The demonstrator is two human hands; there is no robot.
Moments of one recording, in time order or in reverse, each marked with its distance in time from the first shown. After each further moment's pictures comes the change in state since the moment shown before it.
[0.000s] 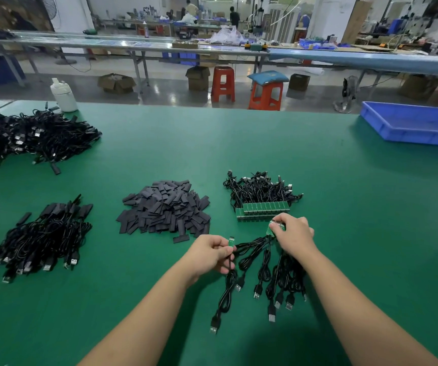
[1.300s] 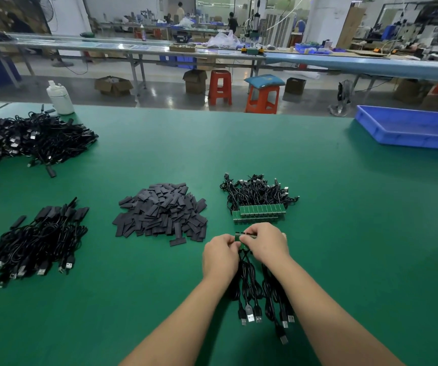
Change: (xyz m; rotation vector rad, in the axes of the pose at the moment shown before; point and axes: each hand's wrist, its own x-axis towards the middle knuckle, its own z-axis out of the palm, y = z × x) left_hand 0.009 0.011 0.059 0.523 0.528 0.076; right_hand -0.033 -0.059 0.011 -0.027 -0.043 -0.028
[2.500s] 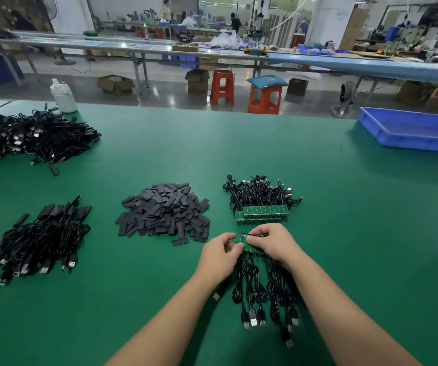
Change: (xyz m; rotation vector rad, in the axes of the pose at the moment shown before) left_hand 0.011 -0.025 -0.012 -0.149 -0.156 0.111; right_hand 0.008 0.017 -0.013 0.327 -0.202 0.000
